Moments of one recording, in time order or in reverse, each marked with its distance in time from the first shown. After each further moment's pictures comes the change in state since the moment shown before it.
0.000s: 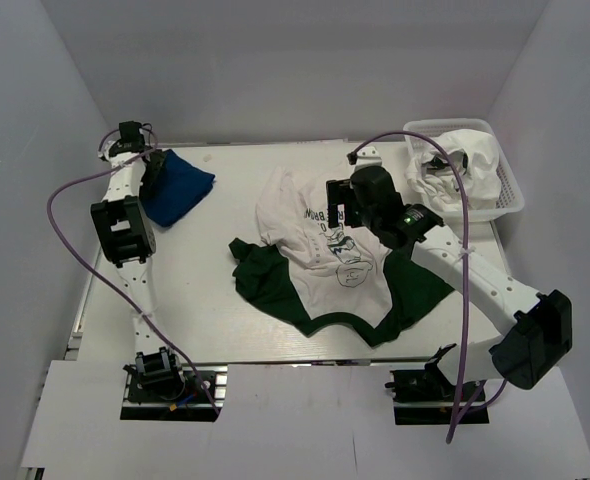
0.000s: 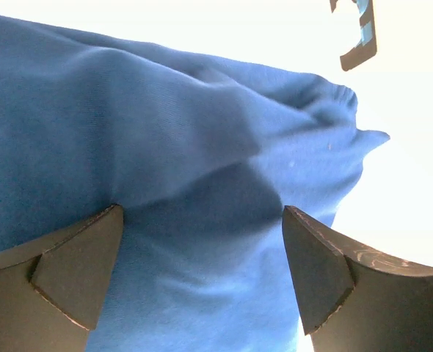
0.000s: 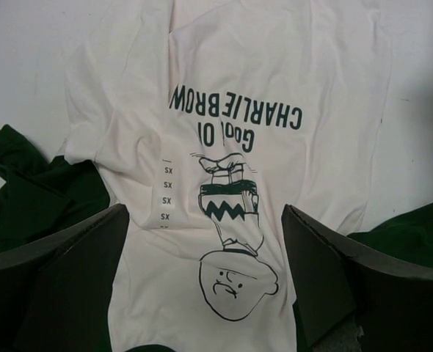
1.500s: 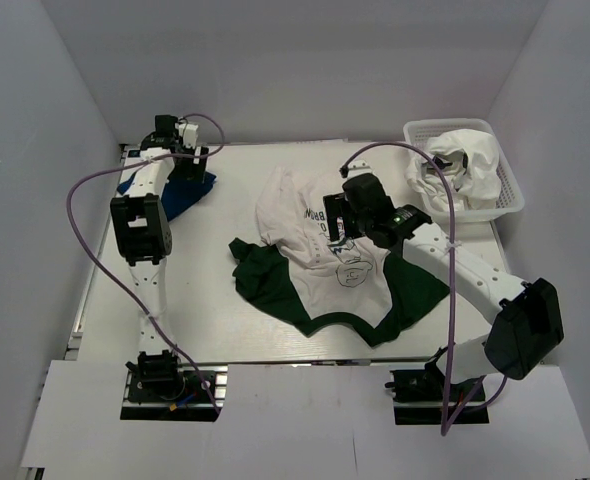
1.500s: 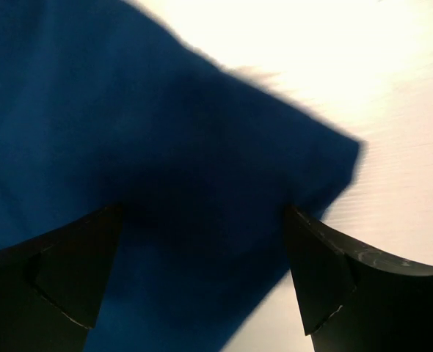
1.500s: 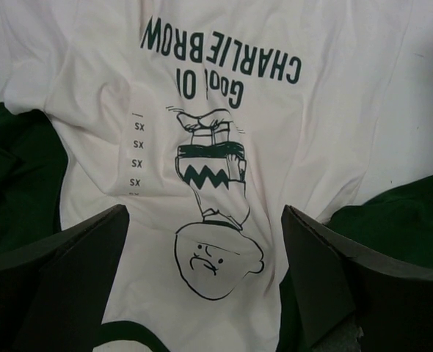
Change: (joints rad) left arm -0.161 -0.077 -0.066 0.050 0.267 1.203; right arm -0.005 0.059 -0.036 -0.053 -0.020 -0.037
